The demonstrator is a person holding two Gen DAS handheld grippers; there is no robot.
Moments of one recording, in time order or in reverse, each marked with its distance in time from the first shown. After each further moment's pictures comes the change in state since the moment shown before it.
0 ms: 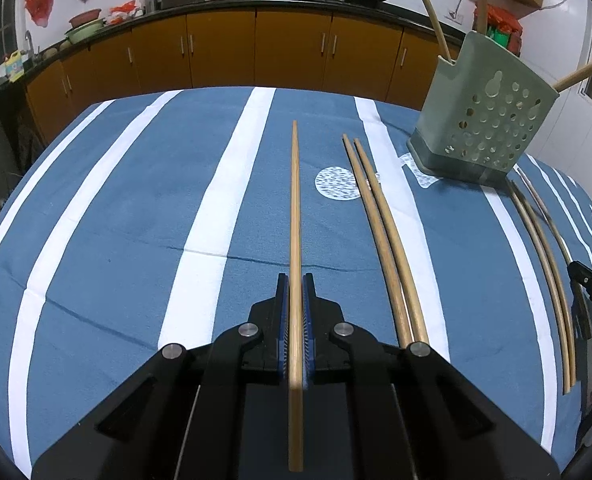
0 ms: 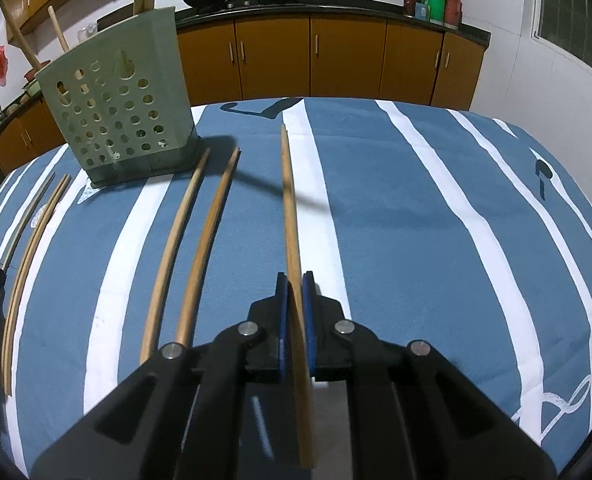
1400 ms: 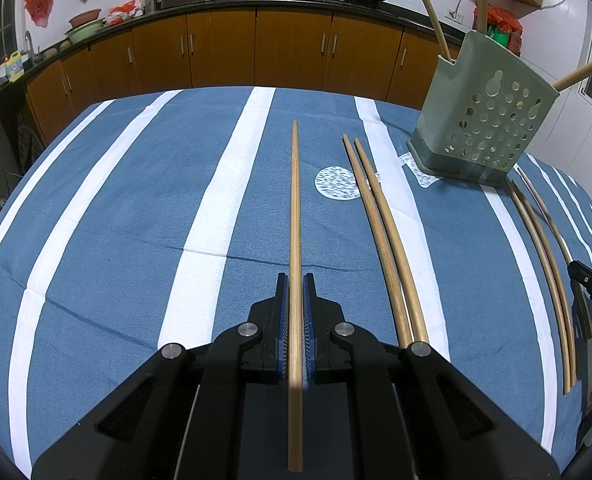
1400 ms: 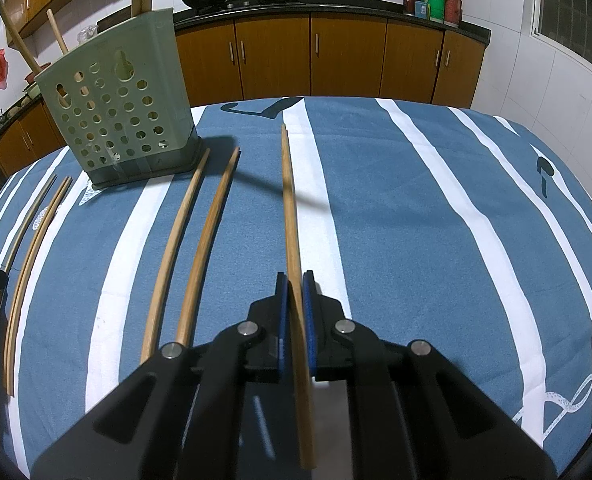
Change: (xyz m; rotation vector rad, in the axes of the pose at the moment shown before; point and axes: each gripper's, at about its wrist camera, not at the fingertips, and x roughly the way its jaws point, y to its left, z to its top) left arm 0.000 -0.001 0.000 0.003 0.000 0.005; right arm 0.001 -0.001 -0.001 0.010 0.001 0.012
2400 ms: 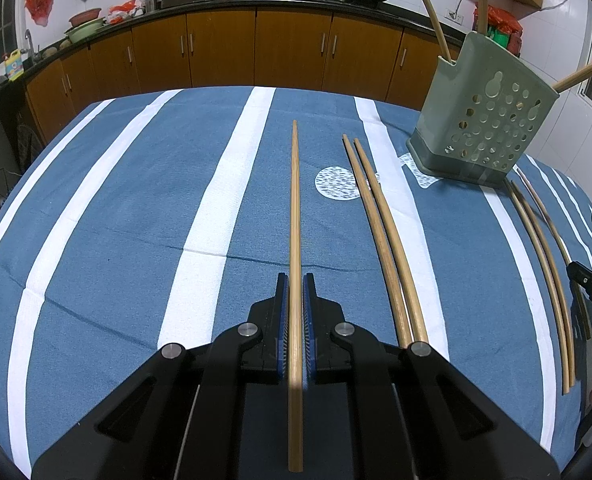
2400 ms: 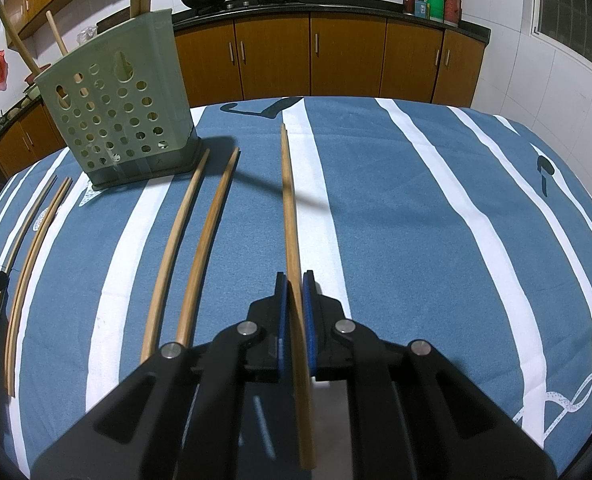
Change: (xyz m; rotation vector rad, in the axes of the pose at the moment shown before) left arm 0.000 0.000 0.000 -0.001 0.000 -0.001; right arm 0.000 -0.001 0.000 0.000 0.000 0.002
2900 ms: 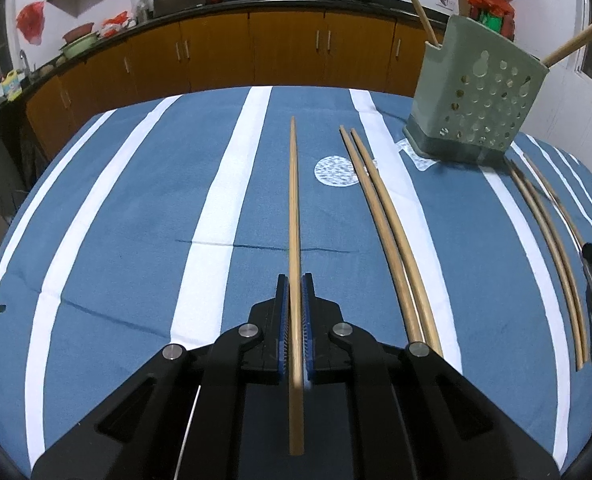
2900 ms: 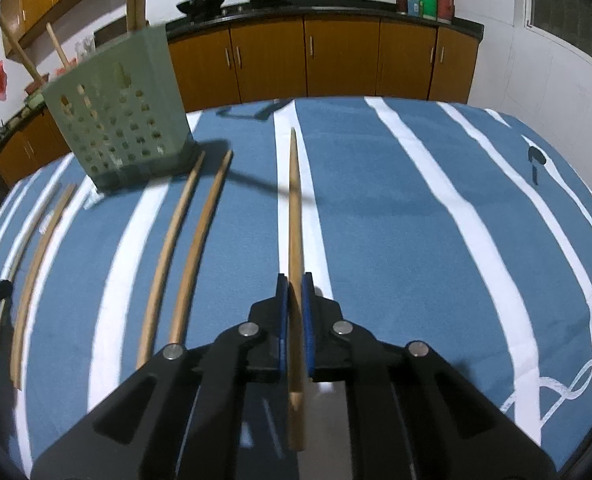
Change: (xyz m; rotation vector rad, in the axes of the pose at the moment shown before) left arm -0.009 -0.003 -0.005 0.066 0.002 0.031; right arm -0.018 -0.013 -0.006 0.034 -0.030 0.016
